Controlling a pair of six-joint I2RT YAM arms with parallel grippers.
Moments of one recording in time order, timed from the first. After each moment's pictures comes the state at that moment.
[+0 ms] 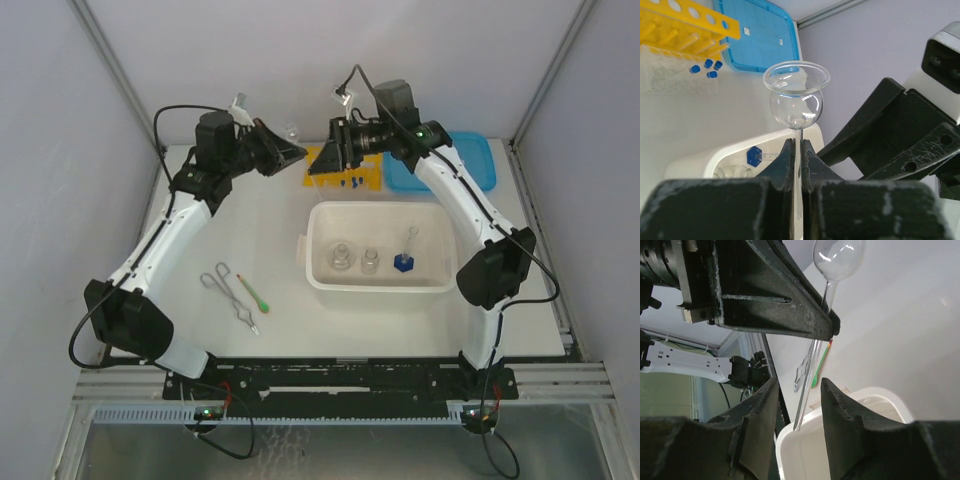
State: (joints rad) left arm -0.33 1.51 1.51 -0.28 0.42 -0.93; right arm 0.46 1.92 2.08 -0.69 -0.90 0.29
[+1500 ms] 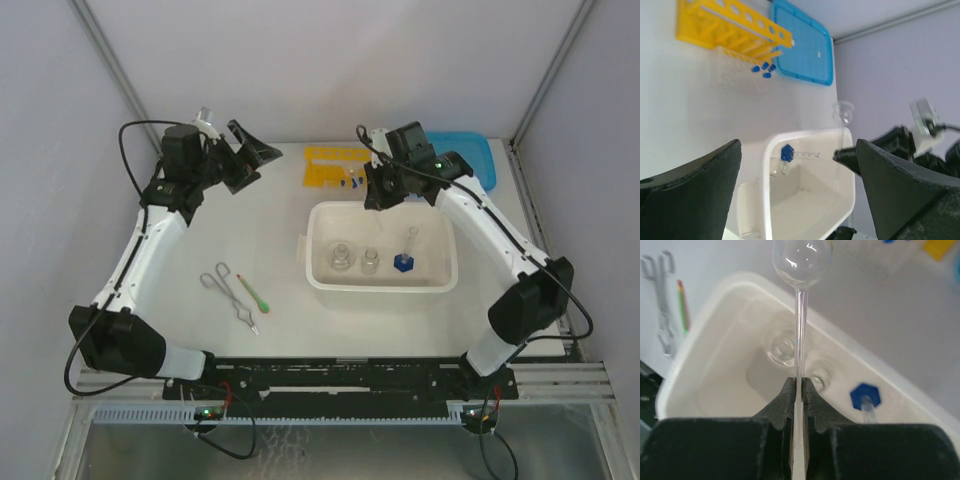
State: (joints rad) left arm -0.19 1.39 1.39 -0.37 0.44 -0.85; right arm 0.48 1.68 1.74 -0.91 -0.28 0.09
